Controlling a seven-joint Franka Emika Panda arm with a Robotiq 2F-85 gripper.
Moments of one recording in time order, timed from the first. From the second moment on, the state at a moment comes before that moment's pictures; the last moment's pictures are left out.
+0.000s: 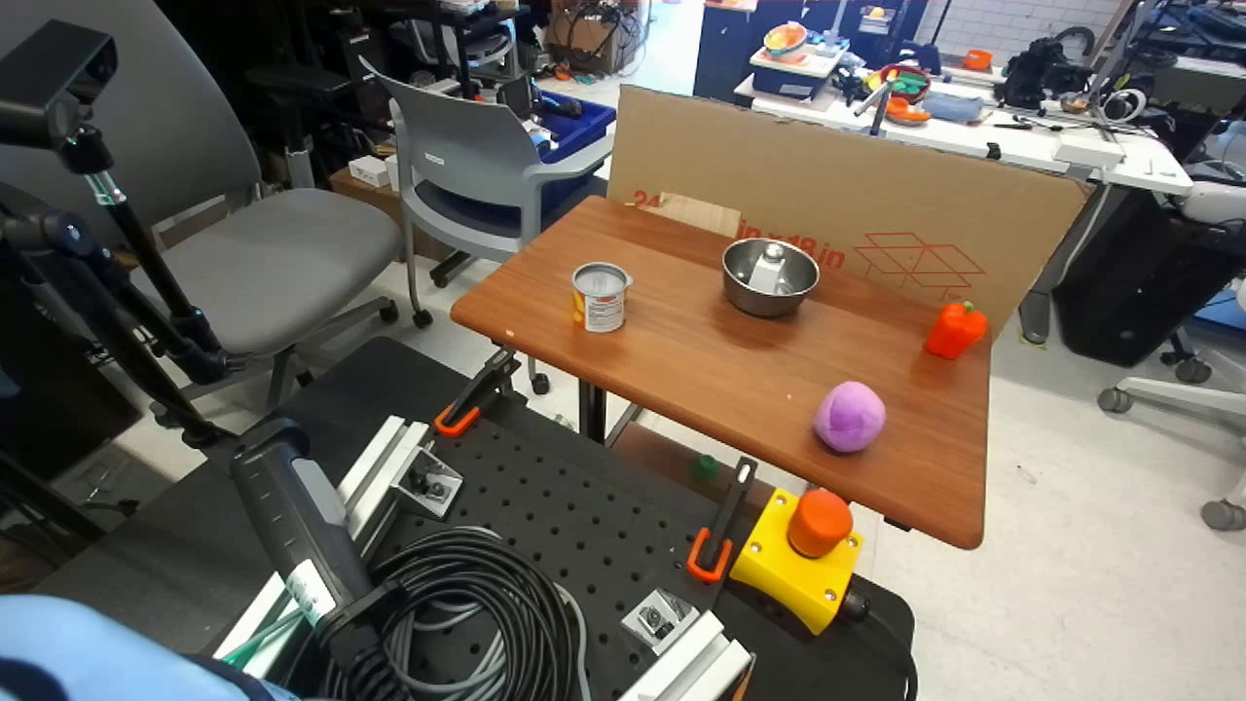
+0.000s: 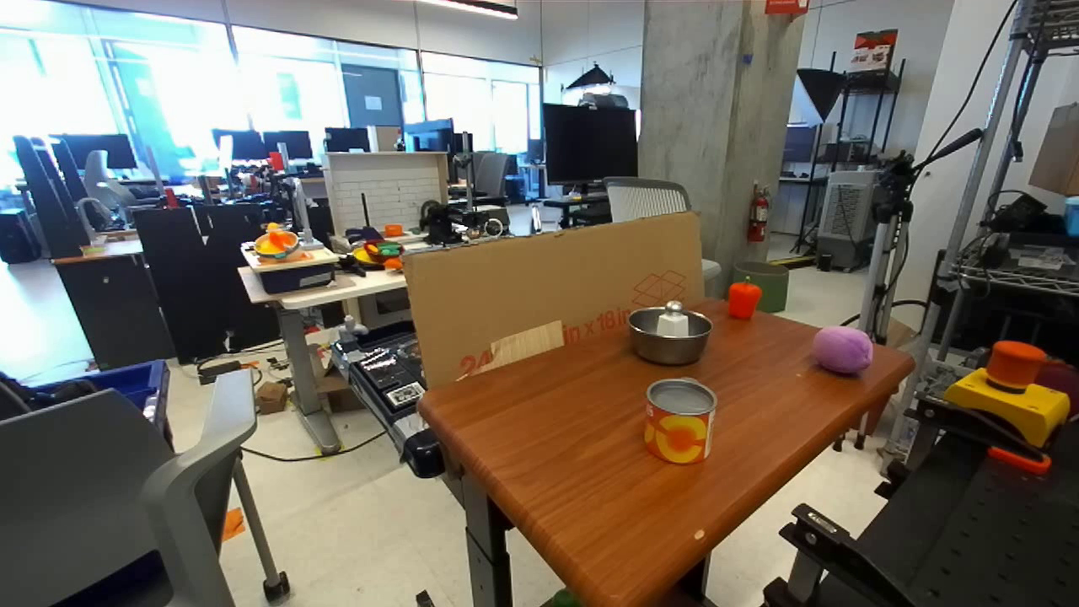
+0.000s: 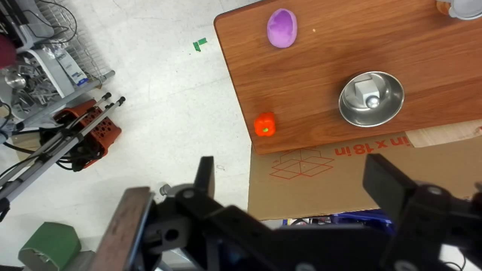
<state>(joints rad) -0.18 -0.33 -0.08 -2.10 -0.22 1.96 0.03</state>
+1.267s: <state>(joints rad) -0.18 0.37 -0.20 -1.84 -0.17 2.12 0.25</state>
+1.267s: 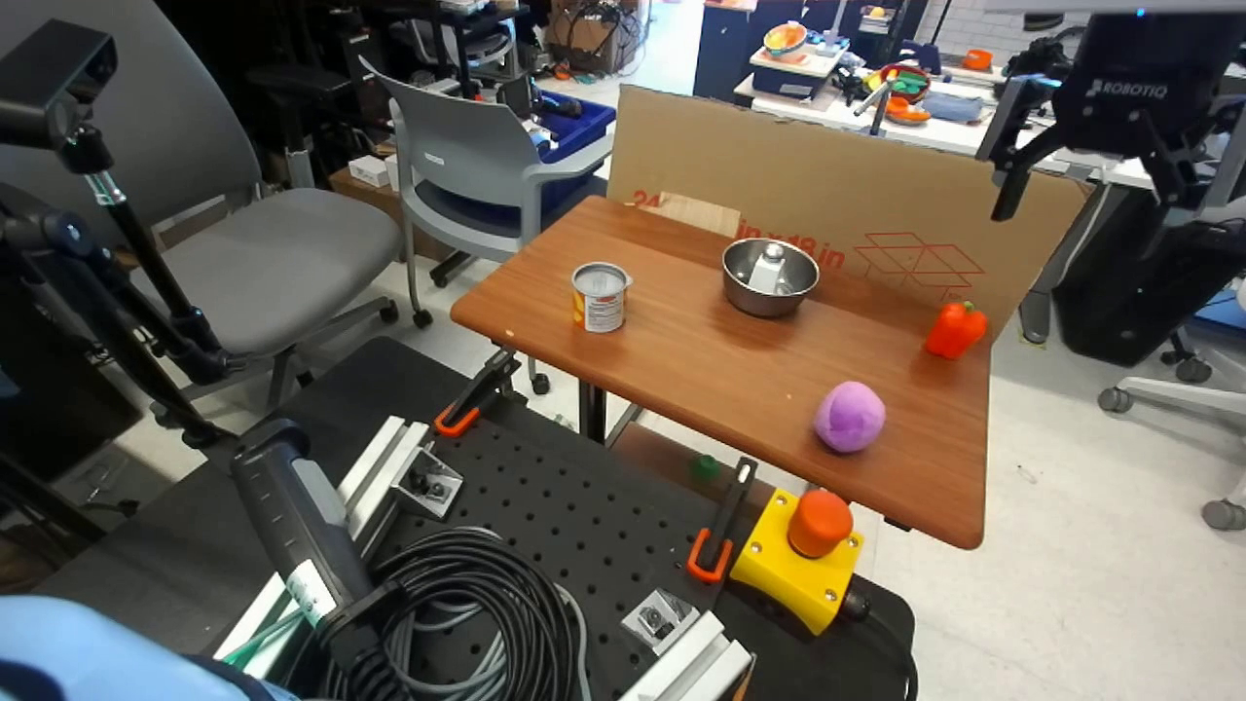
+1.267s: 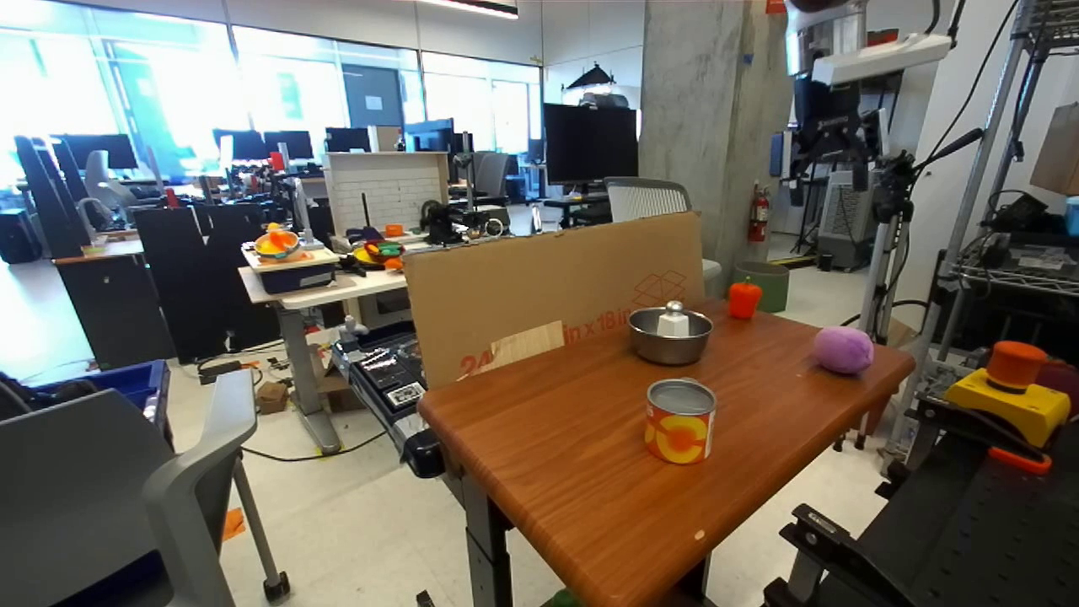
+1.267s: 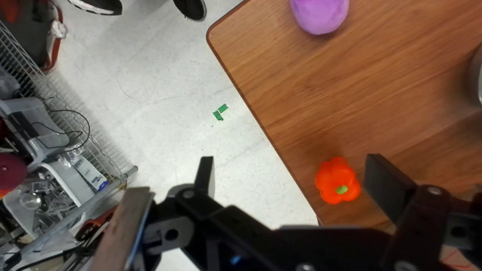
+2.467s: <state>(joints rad) -0.21 0.81 -0.19 -1.43 0.04 2.01 0.25</state>
